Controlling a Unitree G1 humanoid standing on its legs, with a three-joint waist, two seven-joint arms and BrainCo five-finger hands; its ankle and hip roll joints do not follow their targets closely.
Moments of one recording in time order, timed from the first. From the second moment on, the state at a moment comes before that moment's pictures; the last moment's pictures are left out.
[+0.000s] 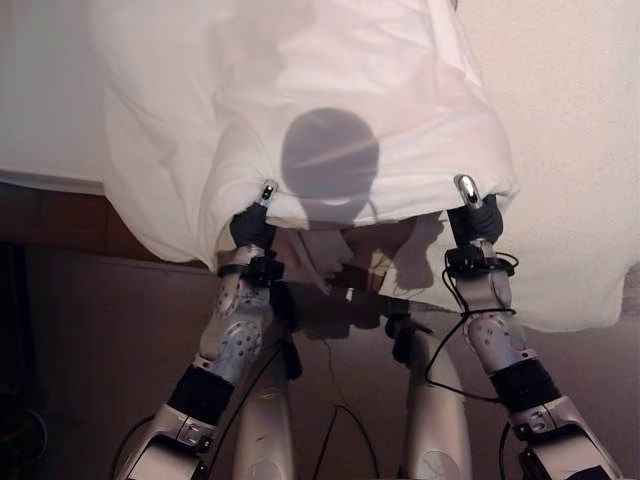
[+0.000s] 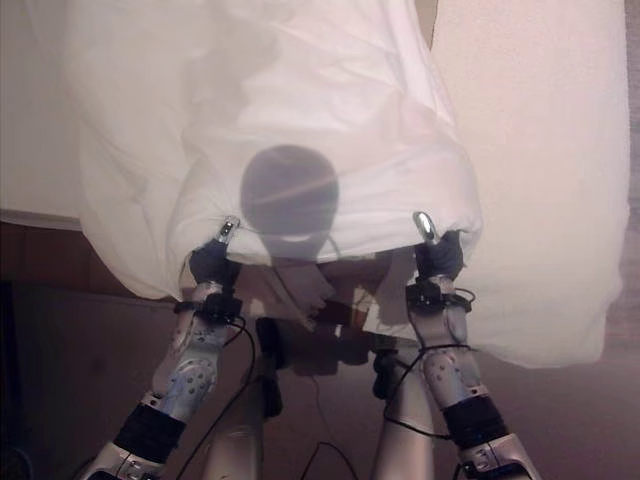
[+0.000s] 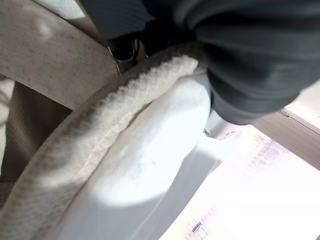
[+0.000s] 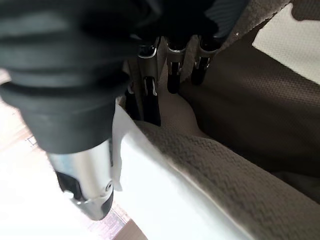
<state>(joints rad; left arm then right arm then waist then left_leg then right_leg) -0.38 0.30 -0.26 0.03 -0.92 -0.32 0.12 -0.41 -0.33 0.16 0.10 1.02 -0.37 -0.18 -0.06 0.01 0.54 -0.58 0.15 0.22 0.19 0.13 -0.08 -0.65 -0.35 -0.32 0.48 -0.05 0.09</state>
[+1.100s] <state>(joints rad) -0.38 0.30 -0.25 0.03 -0.92 -0.32 0.12 -0.41 -0.33 0.17 0.05 1.02 -0.38 -0.16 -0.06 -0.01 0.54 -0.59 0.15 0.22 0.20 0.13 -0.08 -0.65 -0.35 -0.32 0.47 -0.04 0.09</state>
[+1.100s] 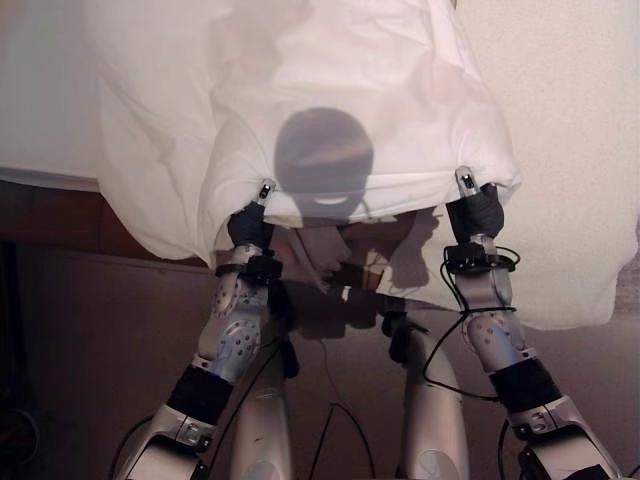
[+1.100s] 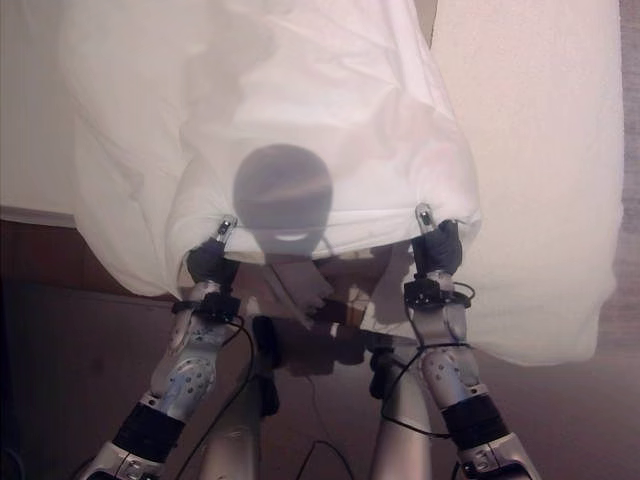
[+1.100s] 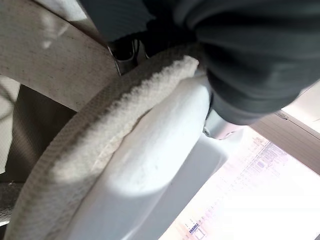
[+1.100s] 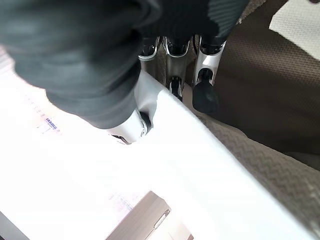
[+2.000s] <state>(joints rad) -0.28 0.37 -0.21 0.06 -0.84 -0.29 0.08 -0.23 -0.27 0.21 0.04 1.01 -0.33 -0.09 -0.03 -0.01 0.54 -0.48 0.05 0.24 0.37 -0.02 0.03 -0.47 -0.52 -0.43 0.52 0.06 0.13</state>
